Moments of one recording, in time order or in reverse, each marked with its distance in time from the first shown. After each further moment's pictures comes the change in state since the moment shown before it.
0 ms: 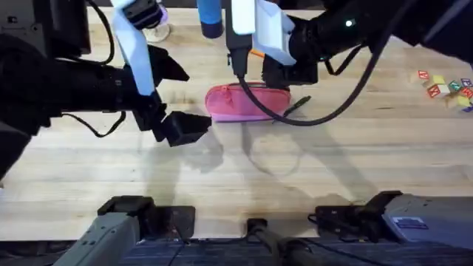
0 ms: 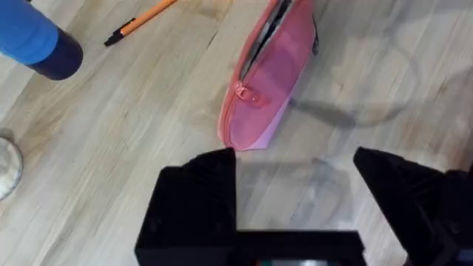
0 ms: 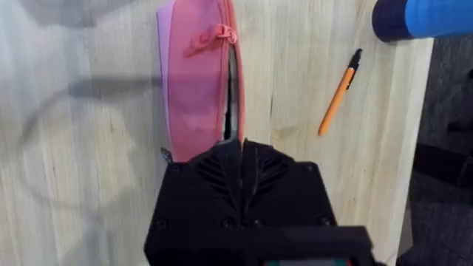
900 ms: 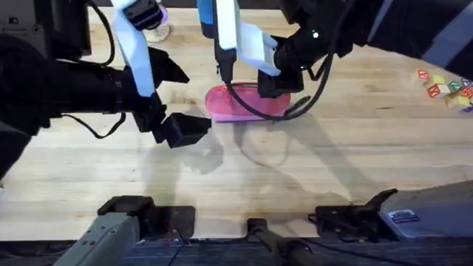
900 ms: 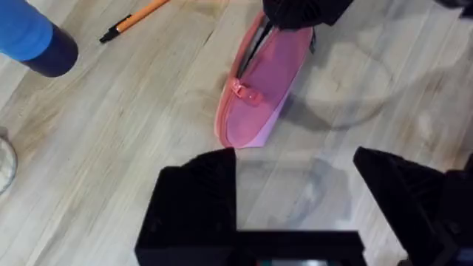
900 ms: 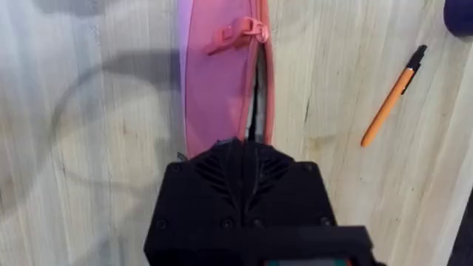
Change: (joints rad) left arm 0.000 0.000 0.000 -0.015 0.000 0.000; right arm 0.000 0.140 0.000 -0.008 -0.015 -0.002
